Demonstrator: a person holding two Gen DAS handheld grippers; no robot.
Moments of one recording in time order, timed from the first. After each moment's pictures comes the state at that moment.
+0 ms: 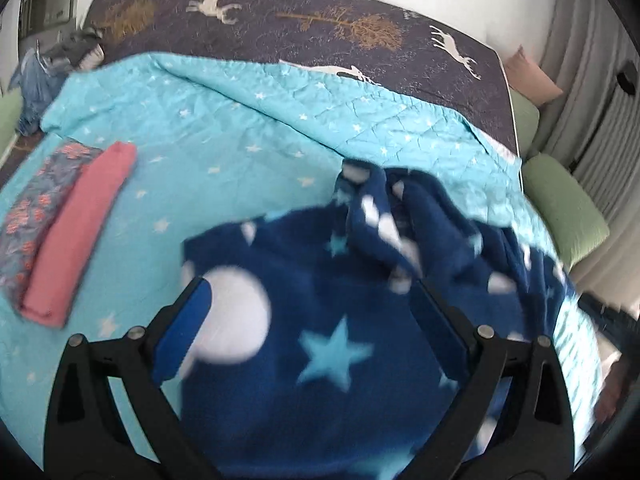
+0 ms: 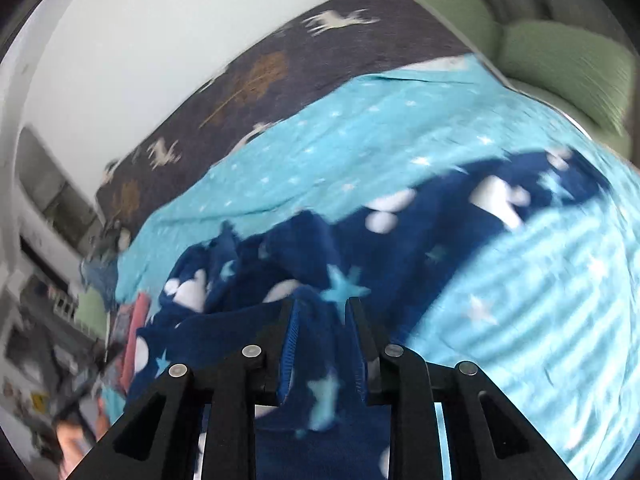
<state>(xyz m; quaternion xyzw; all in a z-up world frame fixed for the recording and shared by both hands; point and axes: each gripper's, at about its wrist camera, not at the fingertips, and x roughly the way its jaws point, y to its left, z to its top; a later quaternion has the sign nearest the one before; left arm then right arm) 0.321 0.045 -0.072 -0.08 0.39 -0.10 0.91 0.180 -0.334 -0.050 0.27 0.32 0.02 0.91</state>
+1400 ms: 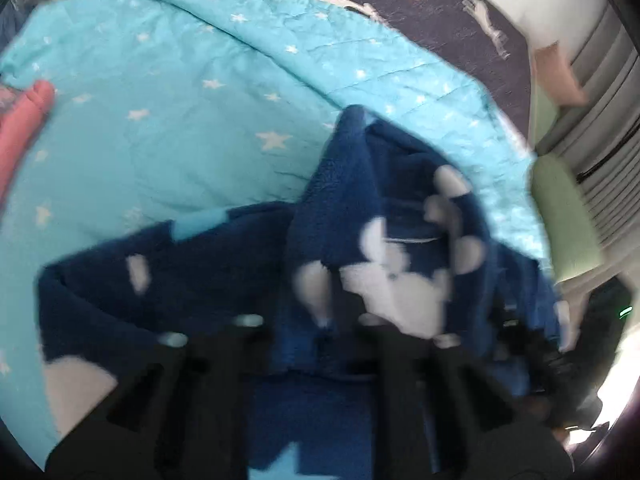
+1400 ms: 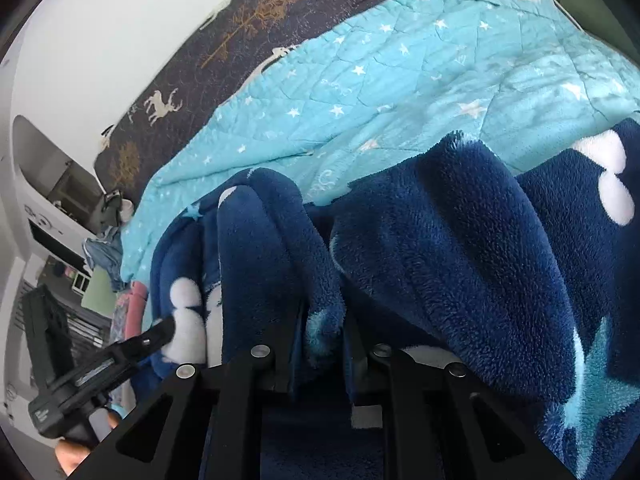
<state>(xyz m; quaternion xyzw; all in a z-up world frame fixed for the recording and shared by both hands) 0.409 0.005 -0.124 -0.15 0.49 -0.13 0.85 0.328 -0.259 -0.117 0.30 0.39 0.06 0.87</state>
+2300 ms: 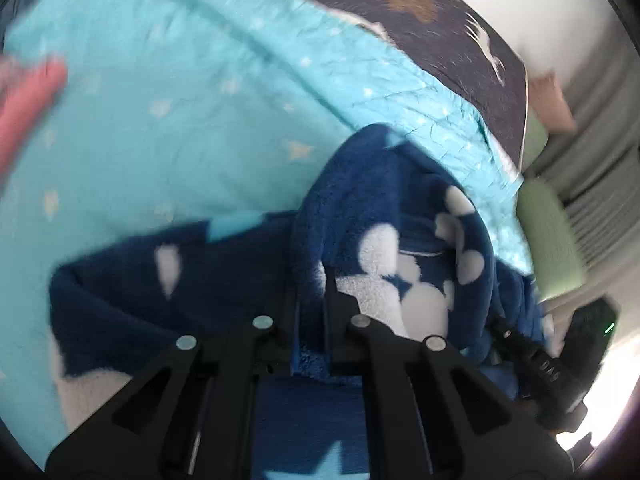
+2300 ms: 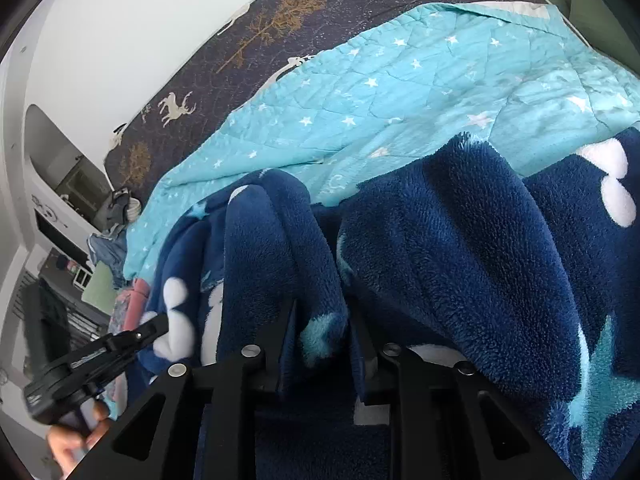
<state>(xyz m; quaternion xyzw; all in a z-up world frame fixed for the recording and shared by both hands) 0.409 0.044 -0.144 -0.21 0.48 -0.15 0.84 0.319 -0.257 -0.119 0.29 0.36 0.08 0.88</state>
